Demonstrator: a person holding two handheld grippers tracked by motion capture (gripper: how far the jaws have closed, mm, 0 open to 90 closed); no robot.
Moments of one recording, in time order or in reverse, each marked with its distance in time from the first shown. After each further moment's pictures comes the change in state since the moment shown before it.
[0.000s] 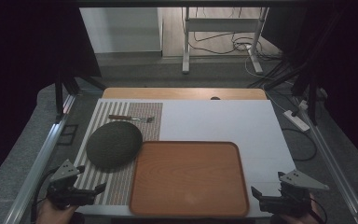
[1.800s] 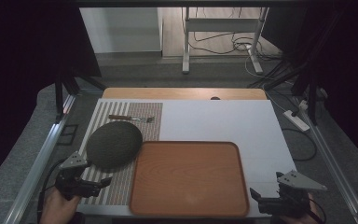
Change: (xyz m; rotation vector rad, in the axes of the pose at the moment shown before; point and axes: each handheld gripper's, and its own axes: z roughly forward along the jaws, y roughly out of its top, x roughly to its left) left arm 0.012 0.019 0.021 0.024 -0.076 0.013; right arm 0.003 0.000 0.001 0.008 0.014 -0.036
